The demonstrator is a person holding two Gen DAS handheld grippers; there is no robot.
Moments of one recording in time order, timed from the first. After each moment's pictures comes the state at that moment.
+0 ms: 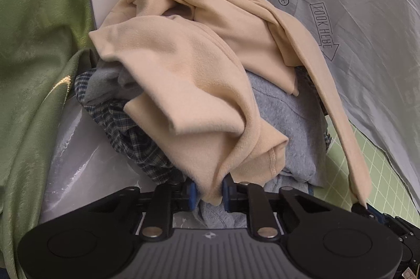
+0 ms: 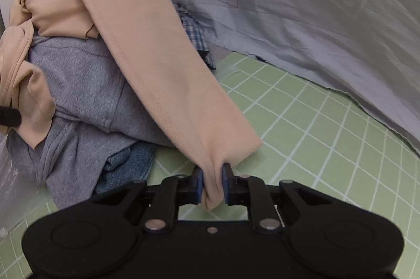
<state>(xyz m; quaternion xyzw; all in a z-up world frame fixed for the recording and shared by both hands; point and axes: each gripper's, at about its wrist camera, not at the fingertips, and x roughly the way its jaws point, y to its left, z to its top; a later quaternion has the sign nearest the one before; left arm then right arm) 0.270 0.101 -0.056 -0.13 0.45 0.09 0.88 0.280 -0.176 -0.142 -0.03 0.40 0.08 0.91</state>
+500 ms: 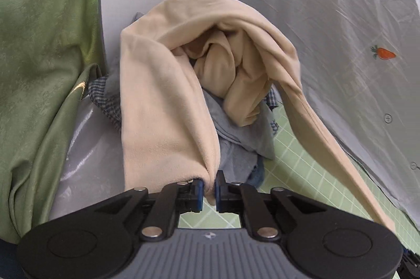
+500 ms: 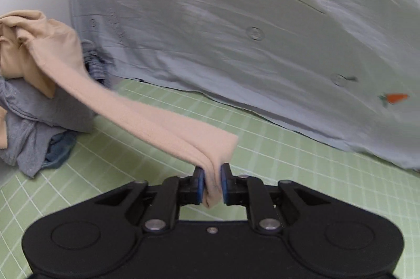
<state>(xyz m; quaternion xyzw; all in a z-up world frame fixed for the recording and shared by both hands) 0.159 0.070 0.007 -0.13 0.40 0.03 0.91 0.111 -0.292 -0.084 -0.01 0.34 -0.13 0.93</state>
